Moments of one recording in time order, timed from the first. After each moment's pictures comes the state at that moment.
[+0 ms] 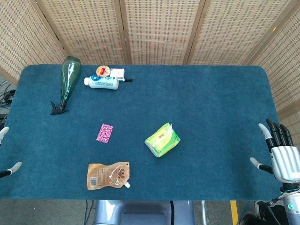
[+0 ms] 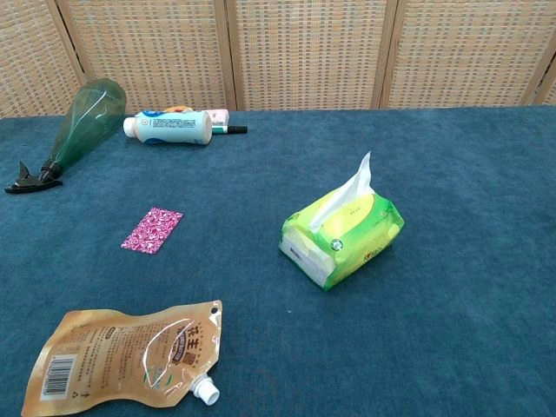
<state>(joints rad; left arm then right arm) -0.04 -0.99 -0.04 -1.66 1.54 1.56 -0.11 0.12 -1.08 0.11 -1.64 -1.55 1.54 -0.03</state>
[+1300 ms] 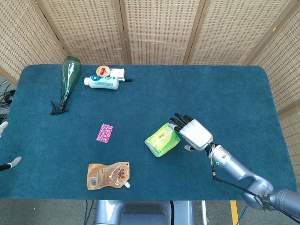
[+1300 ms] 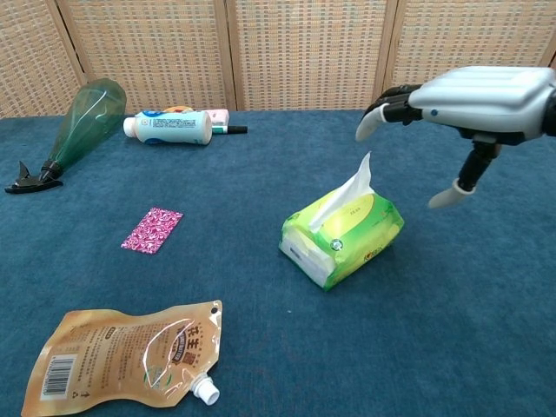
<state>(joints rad) -0.08 -0.98 -0.07 -1.66 1.44 1.45 -0.13 0.70 -1.28 0.20 -1.57 -1.57 0.85 -0.21</state>
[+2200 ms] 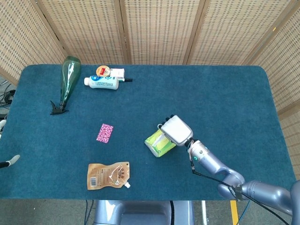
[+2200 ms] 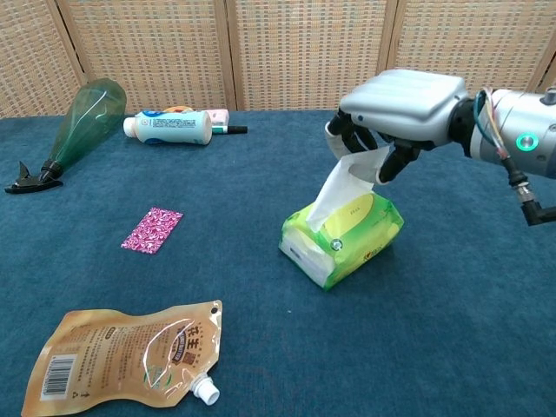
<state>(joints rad) -0.10 -0.97 -0.08 -1.65 1.40 1.41 -0.16 0.80 -1.46 0.21 -1.47 -1.48 0.92 -0.39</state>
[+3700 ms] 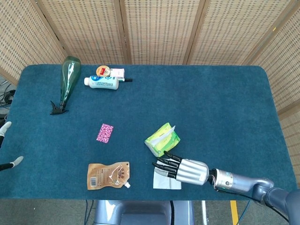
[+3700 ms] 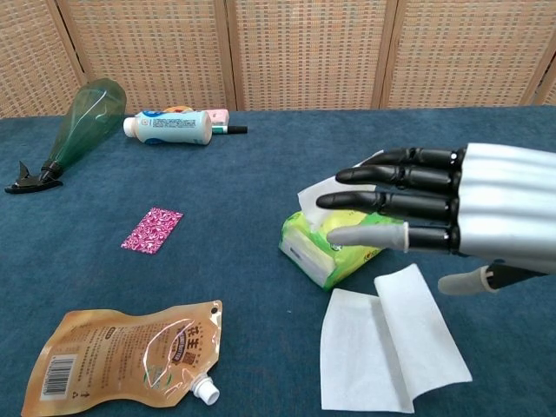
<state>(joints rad) -0.10 -1.00 -0.07 -1.66 1.41 1.42 -0.09 0.68 -1.52 -0.09 -0.96 -2.28 1.60 -0.16</state>
